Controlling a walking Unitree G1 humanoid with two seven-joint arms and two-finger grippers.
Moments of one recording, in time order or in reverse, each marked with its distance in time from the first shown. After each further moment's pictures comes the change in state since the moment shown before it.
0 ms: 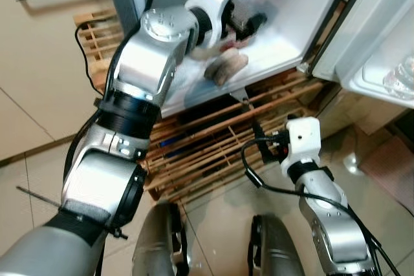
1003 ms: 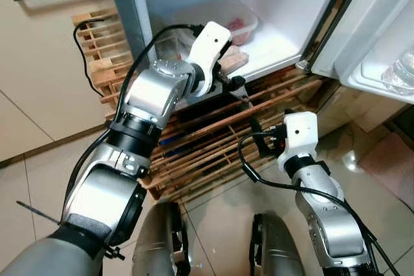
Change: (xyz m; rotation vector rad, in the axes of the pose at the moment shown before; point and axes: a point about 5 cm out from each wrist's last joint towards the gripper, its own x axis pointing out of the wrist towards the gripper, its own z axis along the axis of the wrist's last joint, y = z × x) left arm 0.013 0.003 -0.062 -0.103 0.280 0.013; right arm 0.007 0.003 0.008 0.009 -0.023 -0.003
